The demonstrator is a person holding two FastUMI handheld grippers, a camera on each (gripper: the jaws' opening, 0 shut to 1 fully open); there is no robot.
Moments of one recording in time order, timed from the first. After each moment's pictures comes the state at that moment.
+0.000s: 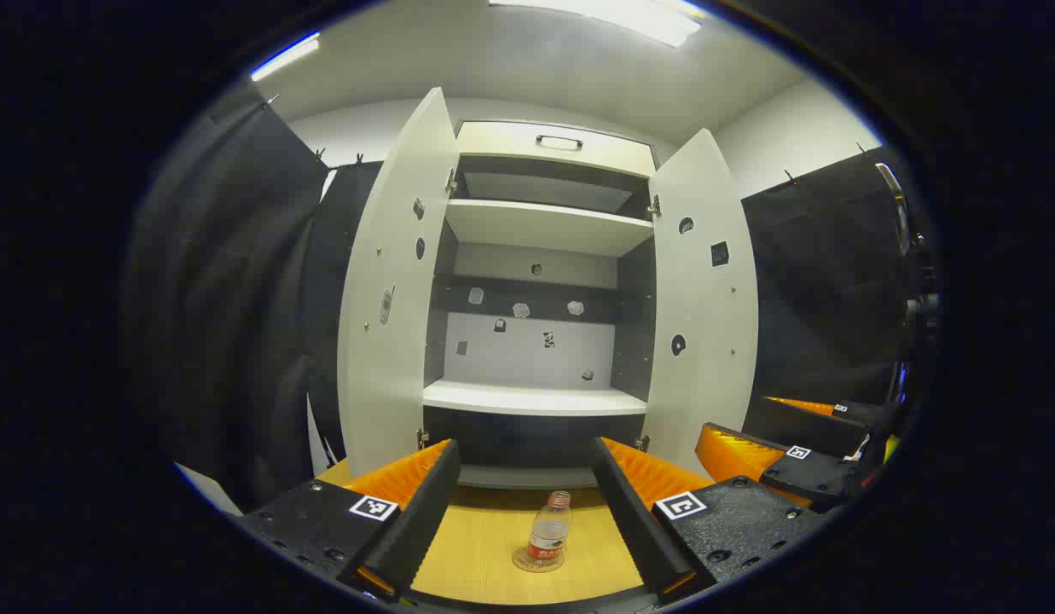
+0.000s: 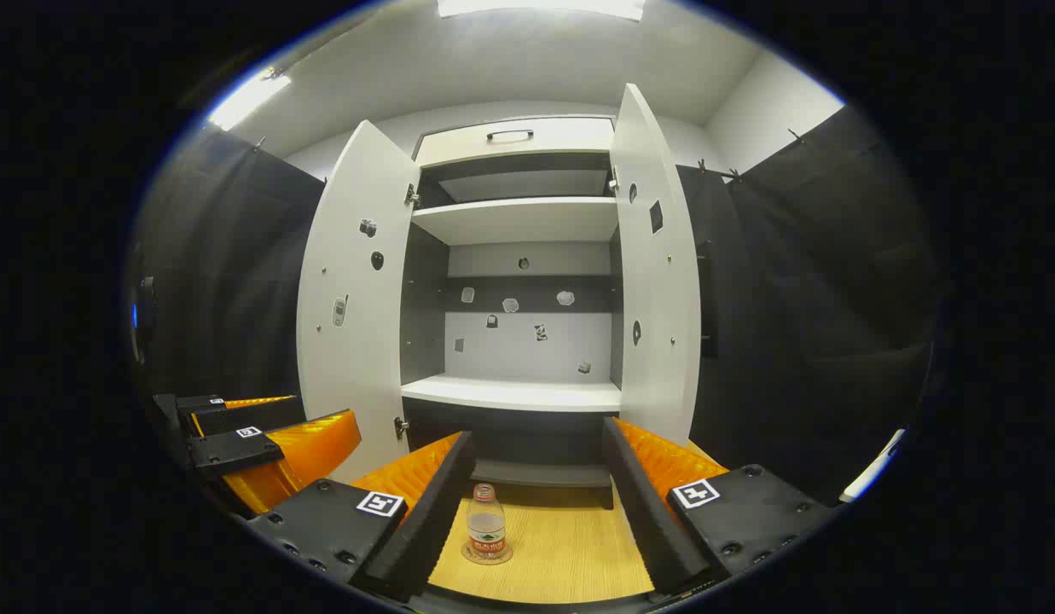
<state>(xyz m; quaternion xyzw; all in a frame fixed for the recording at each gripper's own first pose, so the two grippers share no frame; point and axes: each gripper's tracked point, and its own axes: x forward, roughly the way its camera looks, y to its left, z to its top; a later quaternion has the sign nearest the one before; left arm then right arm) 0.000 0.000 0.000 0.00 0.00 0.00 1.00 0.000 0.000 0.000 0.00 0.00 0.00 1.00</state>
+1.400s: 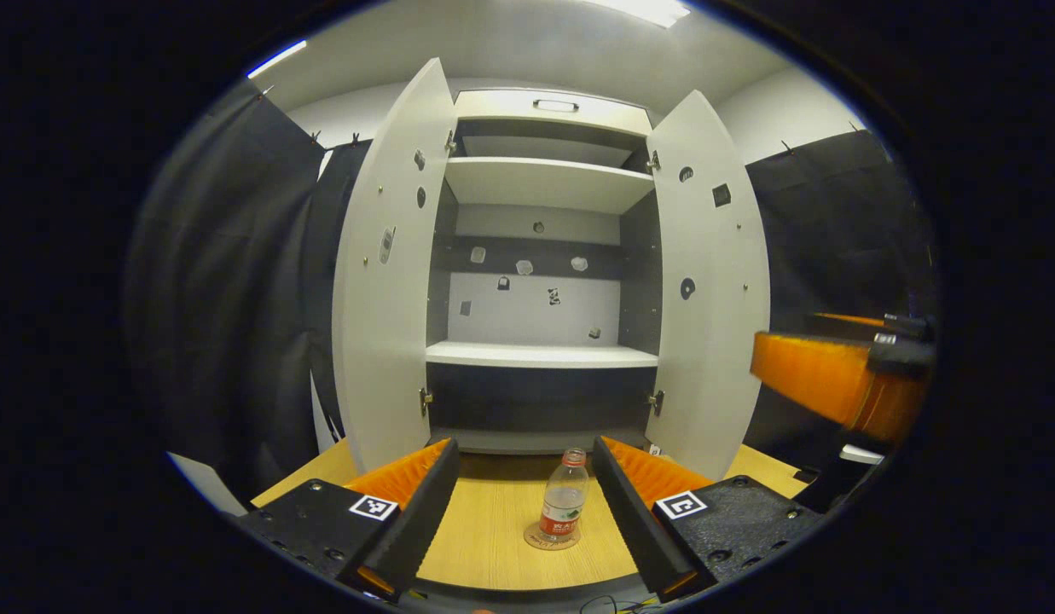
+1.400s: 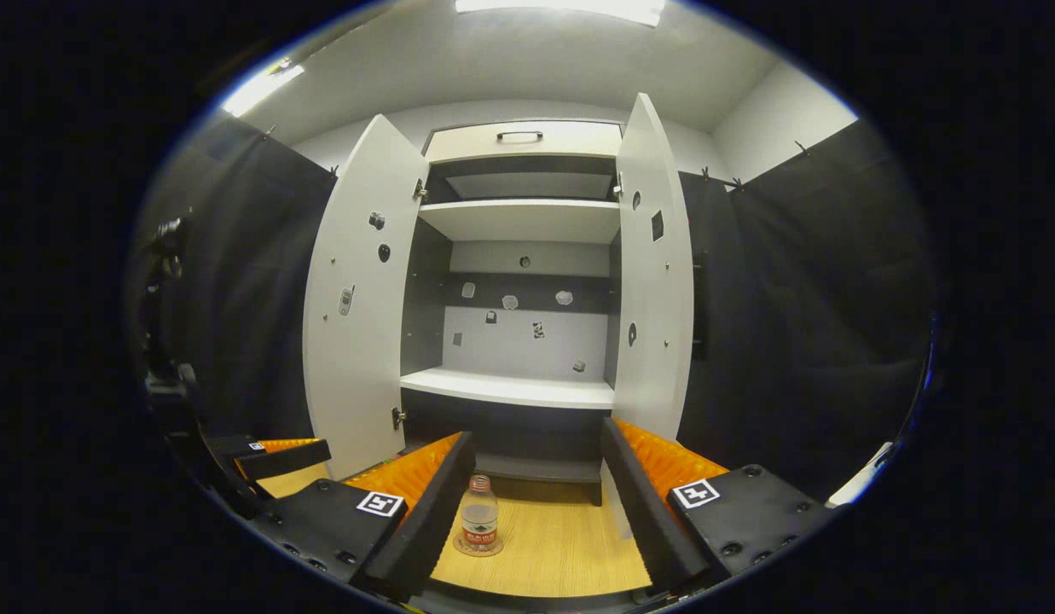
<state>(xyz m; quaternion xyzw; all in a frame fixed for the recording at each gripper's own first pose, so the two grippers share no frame) 0.008 0.003 -0.098 0.02 0.06 0.00 1.00 -0.019 -0.002 -0.002 -0.02 0.01 -0.01 1.00</state>
